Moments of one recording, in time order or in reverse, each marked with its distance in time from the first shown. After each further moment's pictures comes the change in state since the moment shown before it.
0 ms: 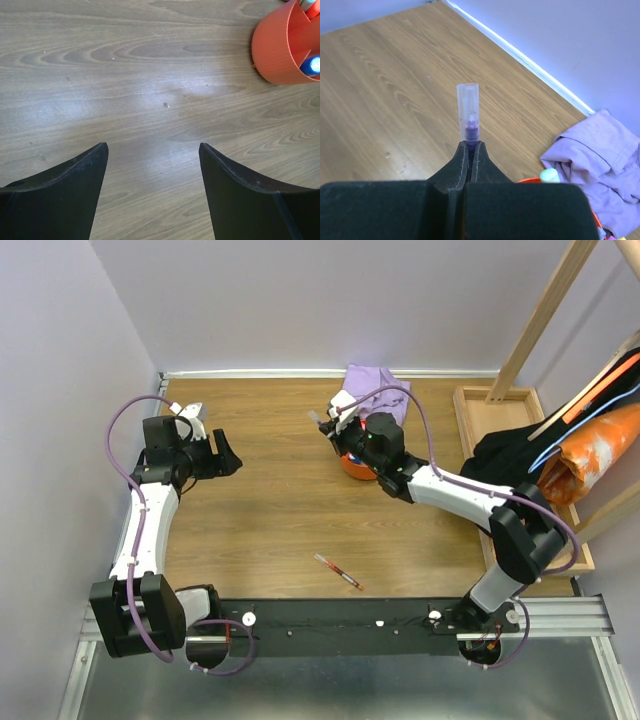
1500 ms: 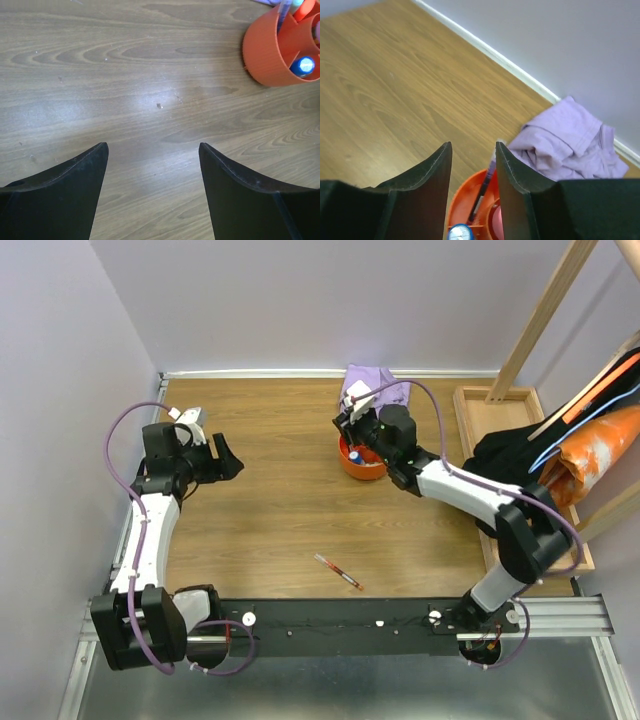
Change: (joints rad) left arm -0.003 -0.048 -0.067 0.055 0.015 -0.039; right arm -0.096 0.027 -0.008 0.016 0.009 -0.027
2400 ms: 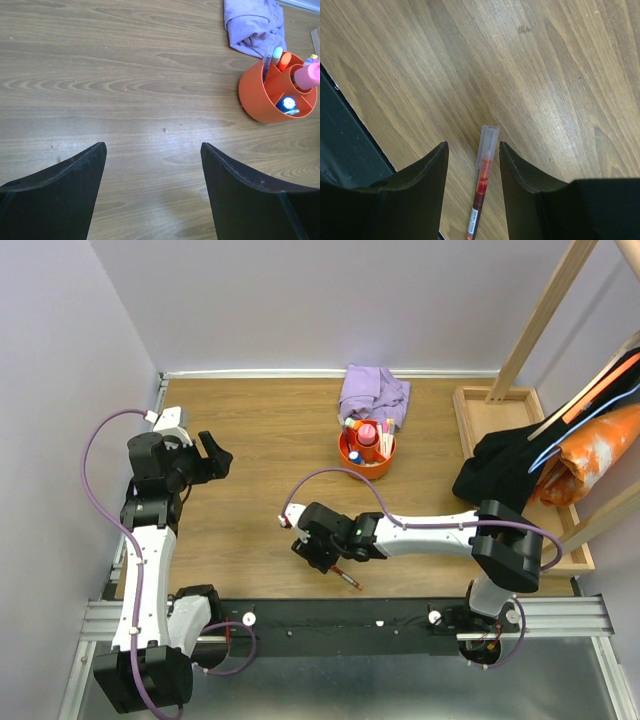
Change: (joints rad) left arm 0.000 -0.241 -0.021 0.027 -0.136 -0.087; right arm 0.567 0.047 -0.042 -0.732 0.066 0.344
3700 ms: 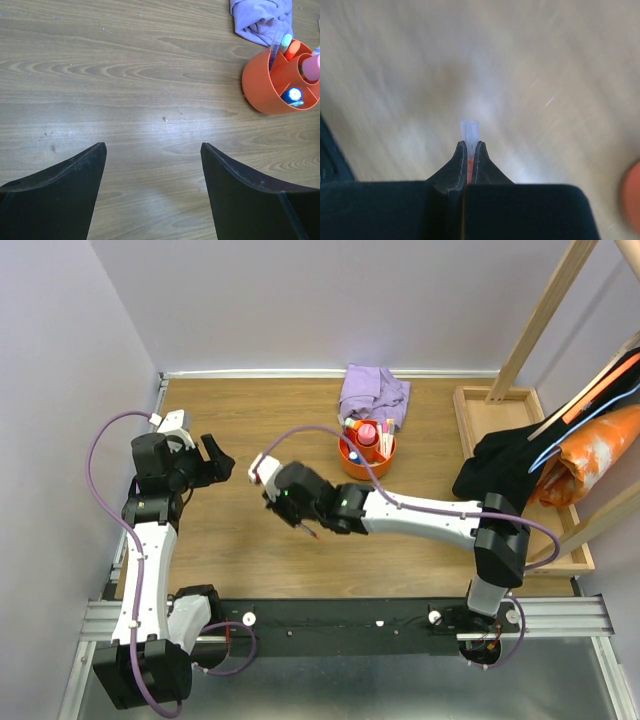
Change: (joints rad) left arm -0.002 0.019 -0.015 -0.036 0.005 -0.007; right arm -0.024 0.080 0.337 0.008 0.117 -0.099
